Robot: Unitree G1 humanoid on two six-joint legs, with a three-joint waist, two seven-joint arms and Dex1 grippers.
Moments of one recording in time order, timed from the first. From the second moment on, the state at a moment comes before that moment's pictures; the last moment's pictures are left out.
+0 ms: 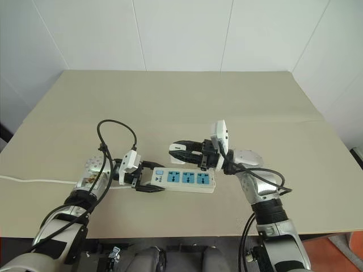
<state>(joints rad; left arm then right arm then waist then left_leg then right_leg) -0.69 0.41 -0.12 0.82 -0.19 -0.35 -1.56 -0.56 -0.35 0.10 0.12 0.54 0.22 1.15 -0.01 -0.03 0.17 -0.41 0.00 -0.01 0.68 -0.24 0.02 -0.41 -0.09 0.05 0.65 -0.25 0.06</state>
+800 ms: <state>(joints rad) -0.70 0.43 -0.14 0.82 -0.18 -0.32 -1.56 -0.60 -0.23 0.11 0.39 0.44 0.04 1.27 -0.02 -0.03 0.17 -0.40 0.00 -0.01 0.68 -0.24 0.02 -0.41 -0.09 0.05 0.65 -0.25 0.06</state>
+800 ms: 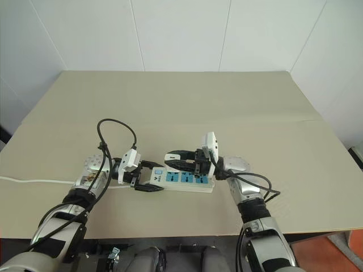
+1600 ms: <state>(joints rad) -0.70 0.43 -0.14 0.82 -0.18 -0.32 -1.55 -0.63 -0.21 0.10 0.49 0.40 -0.02 1.30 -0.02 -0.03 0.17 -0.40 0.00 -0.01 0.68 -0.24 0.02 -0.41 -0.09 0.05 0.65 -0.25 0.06</state>
